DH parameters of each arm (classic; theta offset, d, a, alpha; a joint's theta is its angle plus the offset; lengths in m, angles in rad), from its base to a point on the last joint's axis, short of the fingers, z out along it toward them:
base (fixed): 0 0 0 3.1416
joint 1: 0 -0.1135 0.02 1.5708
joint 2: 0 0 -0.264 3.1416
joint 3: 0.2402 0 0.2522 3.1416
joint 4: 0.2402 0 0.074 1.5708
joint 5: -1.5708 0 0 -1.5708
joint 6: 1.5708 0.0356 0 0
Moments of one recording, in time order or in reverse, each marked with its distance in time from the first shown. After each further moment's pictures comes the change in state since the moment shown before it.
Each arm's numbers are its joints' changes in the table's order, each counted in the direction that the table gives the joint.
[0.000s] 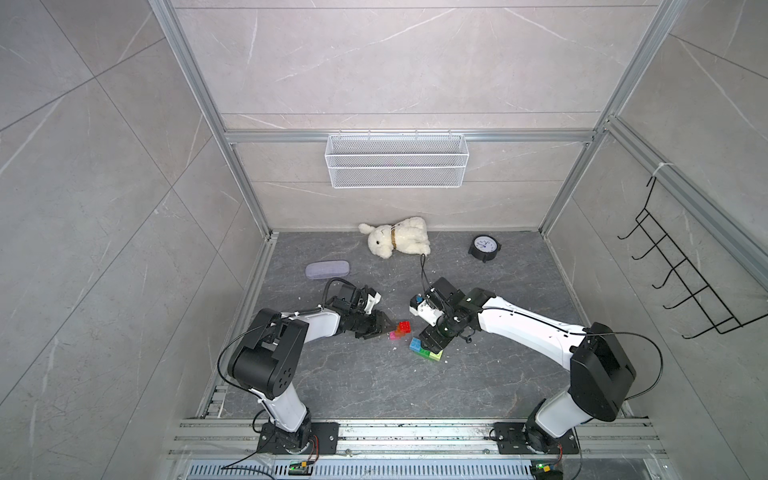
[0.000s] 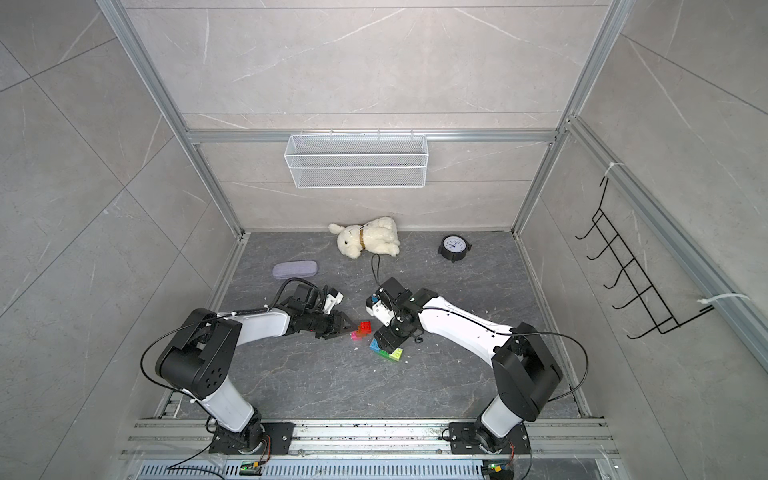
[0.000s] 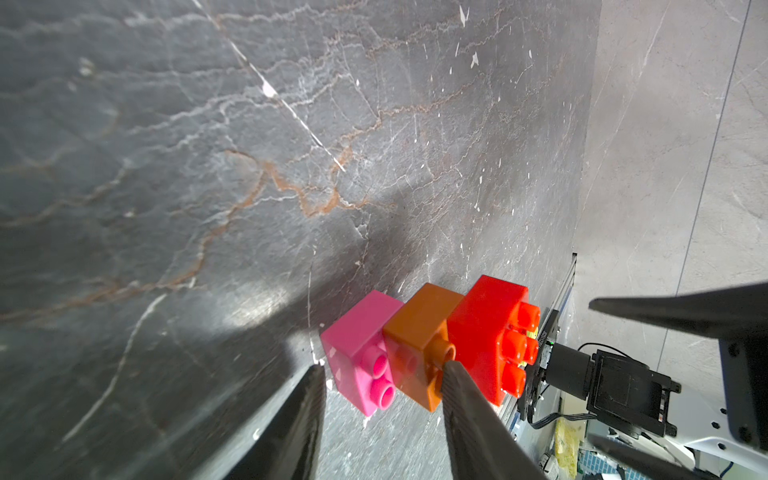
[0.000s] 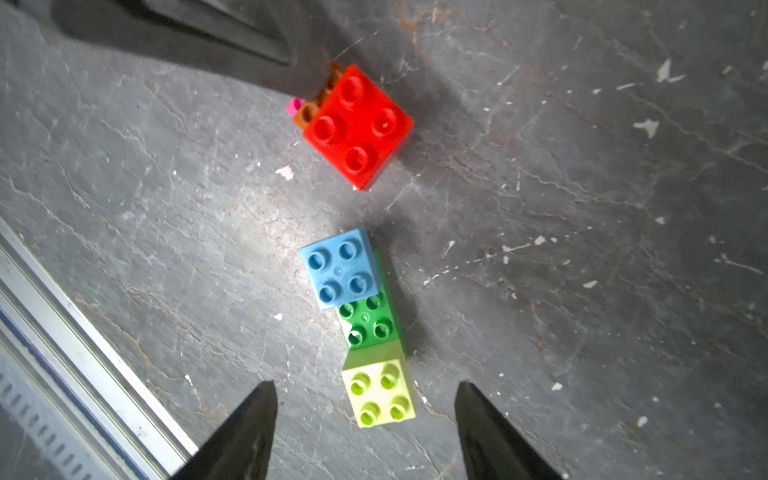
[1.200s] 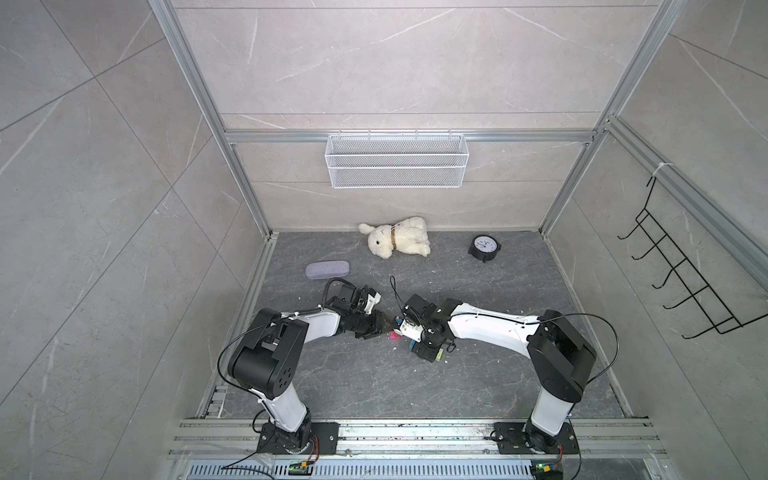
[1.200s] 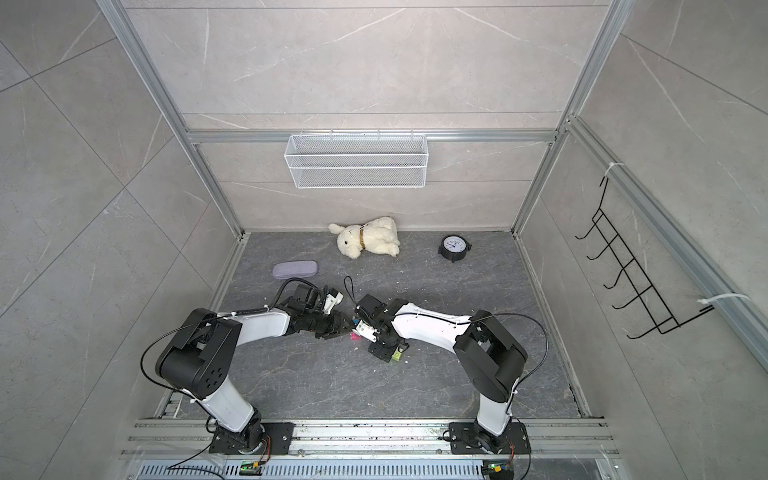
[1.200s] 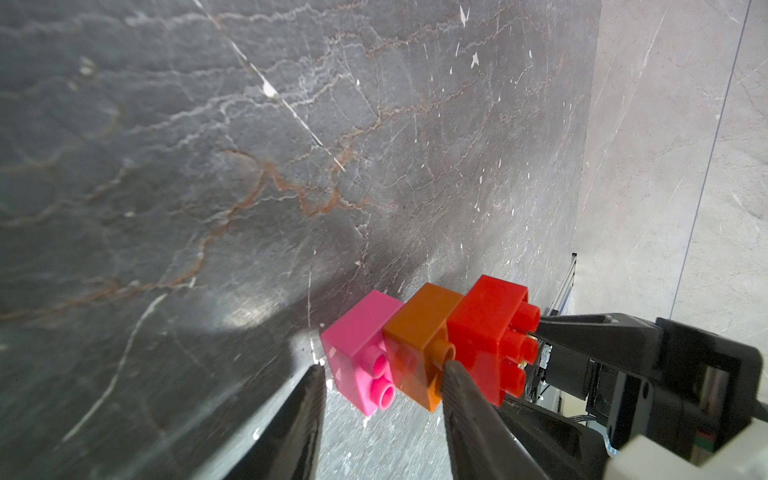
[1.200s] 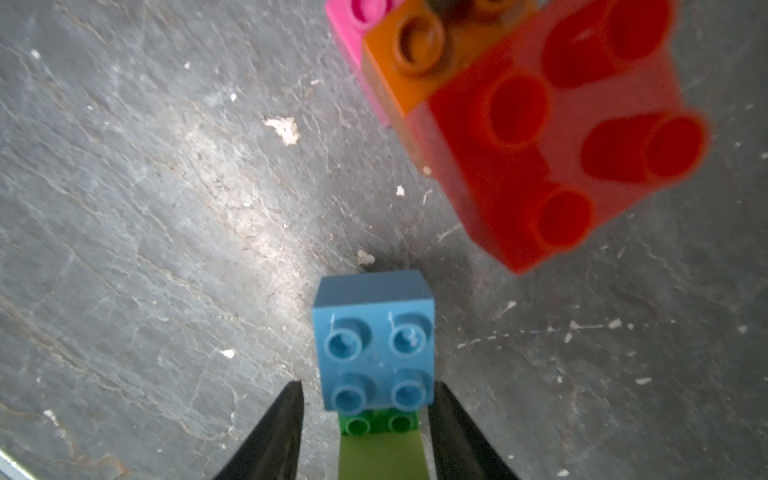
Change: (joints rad) left arm 0.000 0.000 0.000 0.000 0.000 -0.001; right arm -0.103 0.200 0.037 -0.038 -0.147 -0.154
